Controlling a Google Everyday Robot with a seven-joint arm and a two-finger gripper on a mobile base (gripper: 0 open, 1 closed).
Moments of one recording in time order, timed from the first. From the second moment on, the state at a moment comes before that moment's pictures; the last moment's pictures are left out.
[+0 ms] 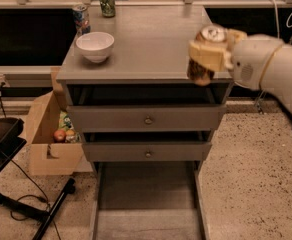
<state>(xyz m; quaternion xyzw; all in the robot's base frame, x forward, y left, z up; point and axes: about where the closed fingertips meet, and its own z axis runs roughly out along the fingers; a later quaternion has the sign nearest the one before) 0.572 -0.122 1.005 -0.28 0.68 0.22 0.65</state>
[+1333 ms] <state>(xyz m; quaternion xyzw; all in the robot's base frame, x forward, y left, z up) 0.567 -0.129 0.747 -0.27 0.76 0.21 0.55</state>
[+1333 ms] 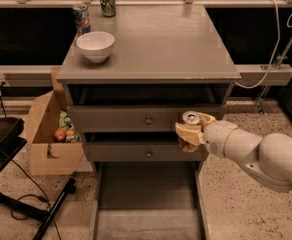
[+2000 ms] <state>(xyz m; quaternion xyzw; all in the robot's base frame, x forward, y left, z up) 0.566 -0.065 0.625 -0.30 0.74 0.25 0.55</state>
